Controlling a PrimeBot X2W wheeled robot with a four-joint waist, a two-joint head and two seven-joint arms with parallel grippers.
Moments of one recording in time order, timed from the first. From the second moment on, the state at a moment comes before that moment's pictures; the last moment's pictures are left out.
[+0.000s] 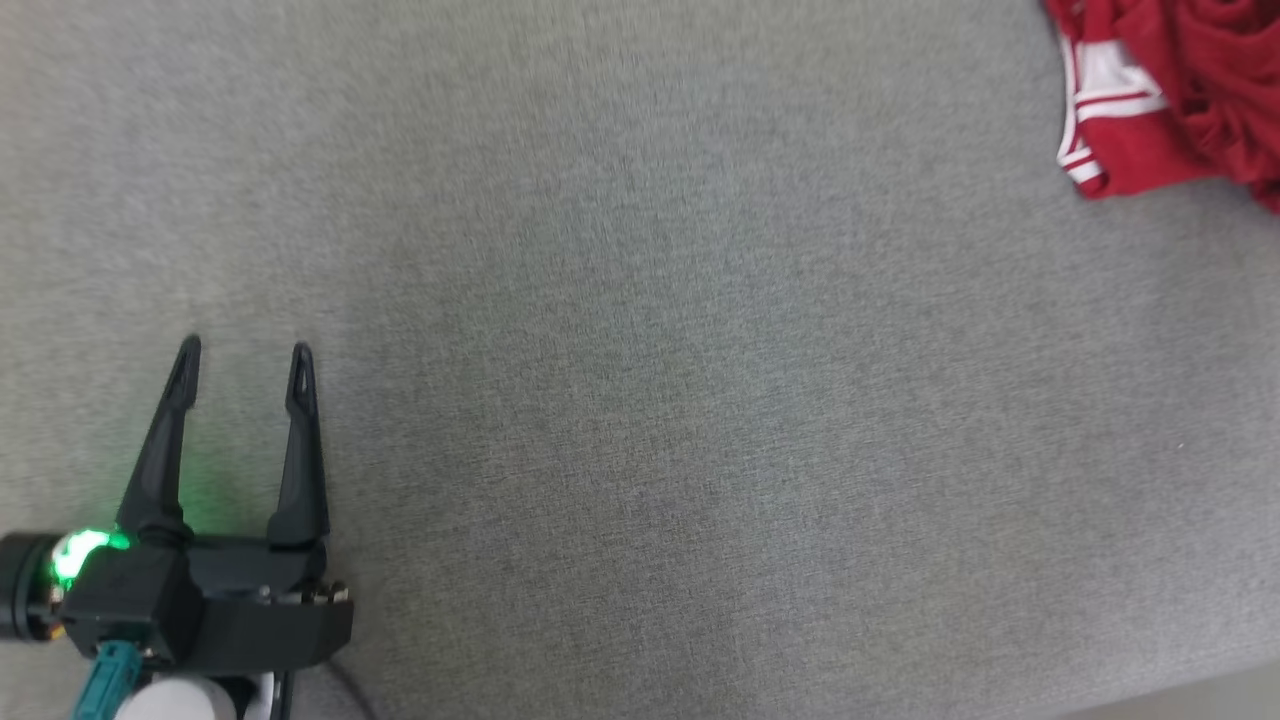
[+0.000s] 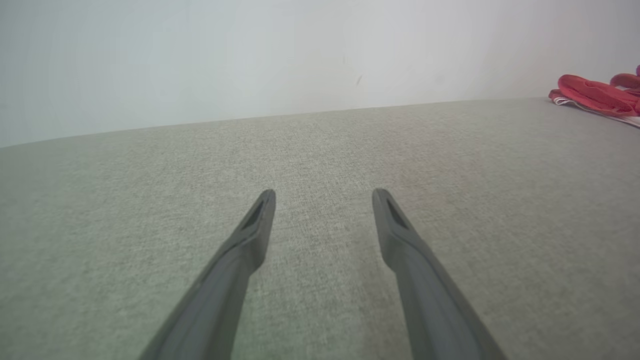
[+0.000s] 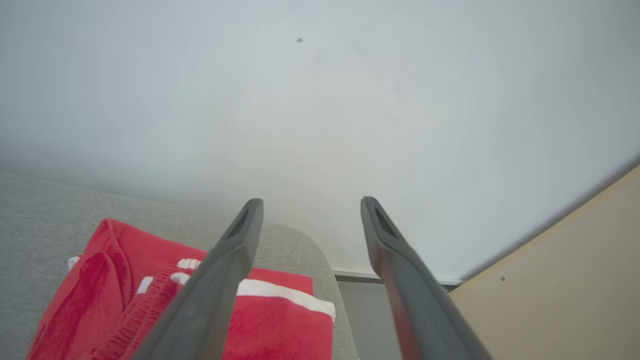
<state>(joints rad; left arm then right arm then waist) -0.20 0.18 -0.02 -0.09 -0.10 -0.07 -0.24 -1.34 -0.64 0.46 1.08 0.37 0.13 -0.25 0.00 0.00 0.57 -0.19</state>
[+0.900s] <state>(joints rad) -0.02 0.13 0.03 0.01 -0.16 -0.04 -0.26 -0.45 -0.32 0.07 0.35 0.26 0.13 -0.24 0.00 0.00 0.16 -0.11</state>
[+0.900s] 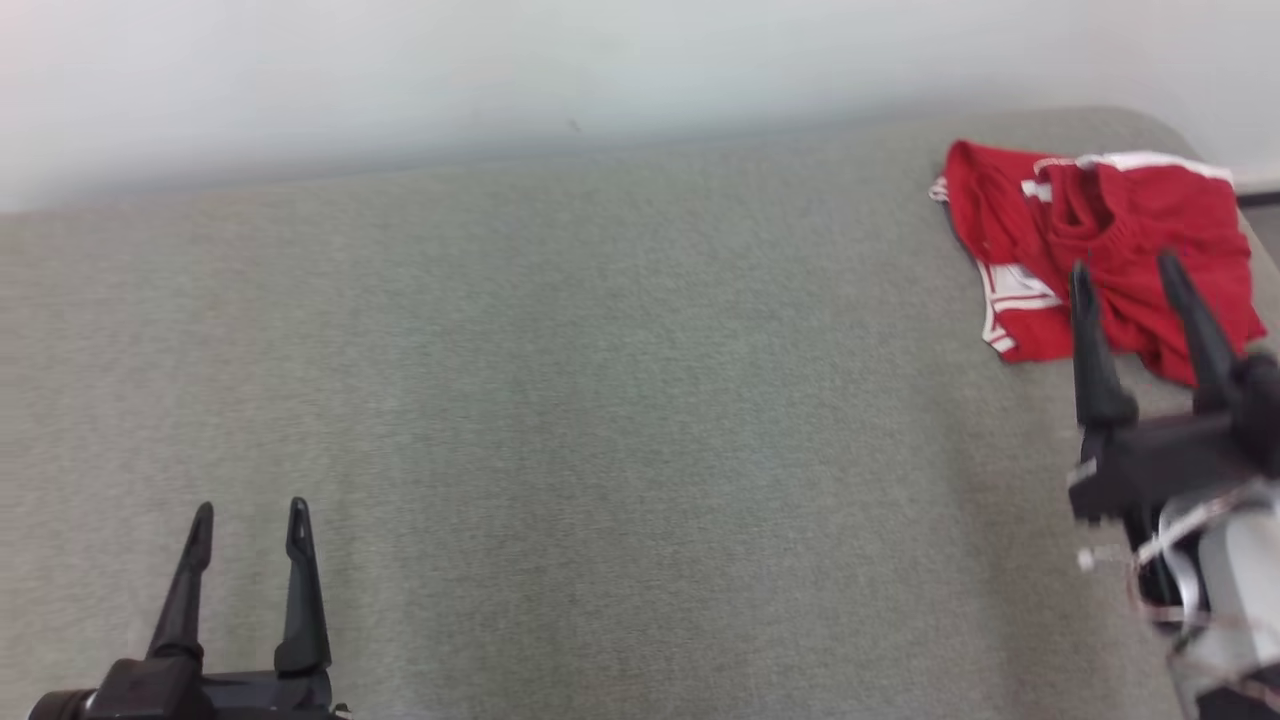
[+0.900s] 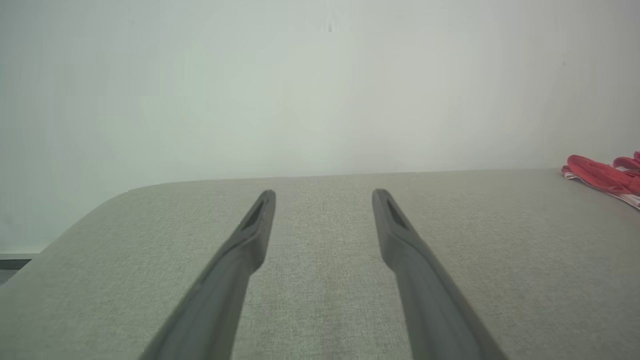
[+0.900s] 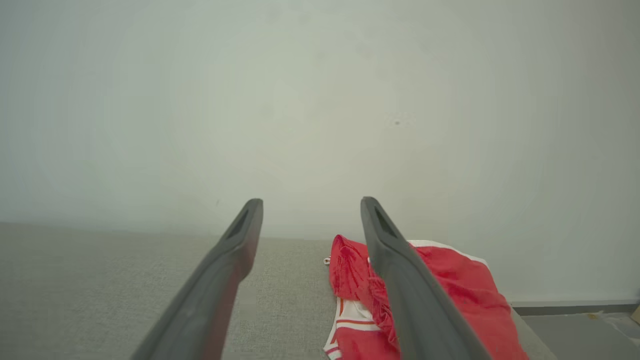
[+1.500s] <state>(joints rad) 0.02 0.11 0.01 0.06 -0.16 -0.06 -0.26 0.04 -0.09 -0.03 -0.01 0.17 0.13 -0.18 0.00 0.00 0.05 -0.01</state>
